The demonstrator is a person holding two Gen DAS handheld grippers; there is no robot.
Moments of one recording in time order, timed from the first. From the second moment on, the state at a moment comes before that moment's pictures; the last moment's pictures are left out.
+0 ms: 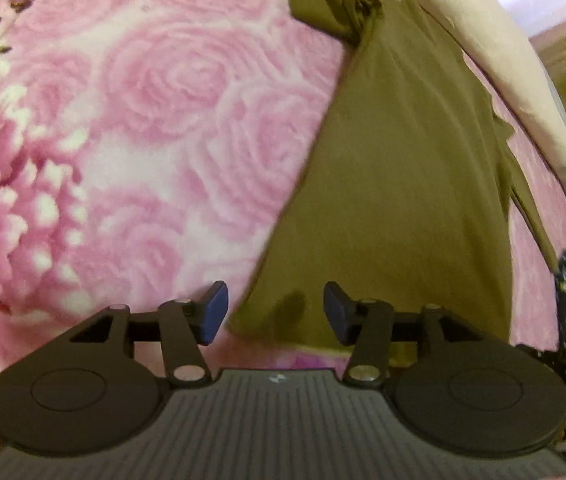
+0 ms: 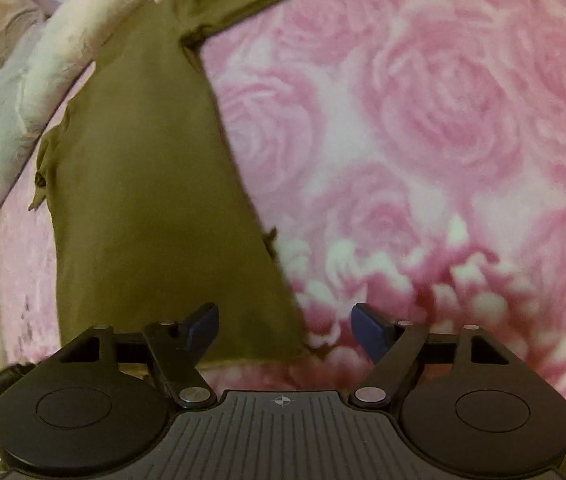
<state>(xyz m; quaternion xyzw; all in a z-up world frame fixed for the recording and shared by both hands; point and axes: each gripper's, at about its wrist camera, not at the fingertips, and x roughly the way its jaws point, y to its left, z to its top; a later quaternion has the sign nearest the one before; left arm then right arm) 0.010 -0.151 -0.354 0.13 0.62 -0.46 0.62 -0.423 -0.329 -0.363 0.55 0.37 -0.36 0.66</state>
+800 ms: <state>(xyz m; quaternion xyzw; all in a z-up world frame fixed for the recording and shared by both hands) 0.060 -0.178 -0.320 0.14 0.54 -0.45 0.70 -0.386 -0.365 -0.349 0.41 0.46 -0.43 0.66</state>
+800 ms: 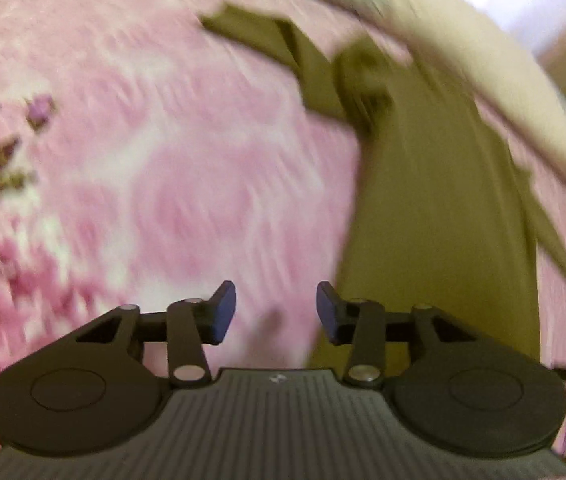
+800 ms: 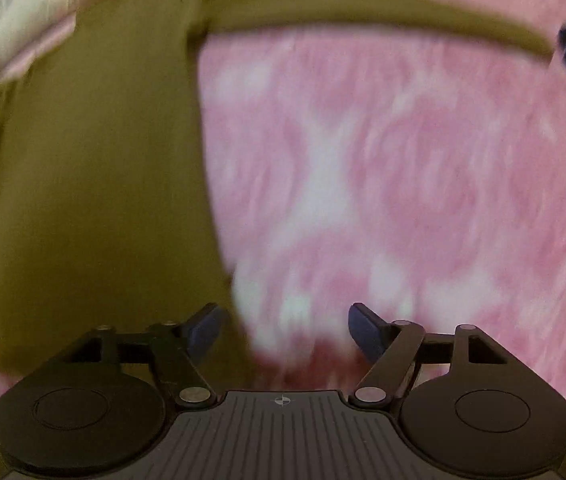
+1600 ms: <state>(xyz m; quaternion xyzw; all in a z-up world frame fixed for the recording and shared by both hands) 0.248 -0.297 -0.326 0.03 0.37 -0.35 0.86 -0.352 -0.434 -0.394 0.44 0.45 -0.50 0.60</state>
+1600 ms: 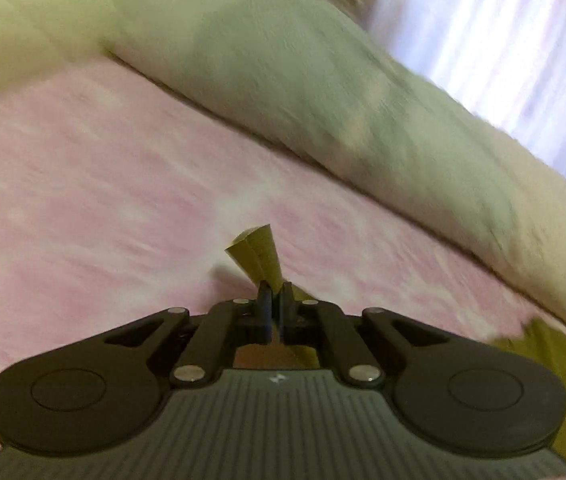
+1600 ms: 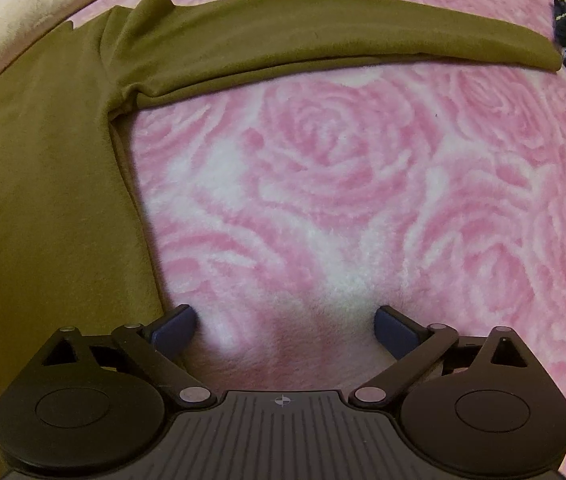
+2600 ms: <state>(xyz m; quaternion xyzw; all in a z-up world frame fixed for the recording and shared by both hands) 0.175 -0.177 -0.341 0.23 0.49 -0.15 0.83 -0.405 -0.433 -0.361 0.43 0.38 -0.50 0.65</state>
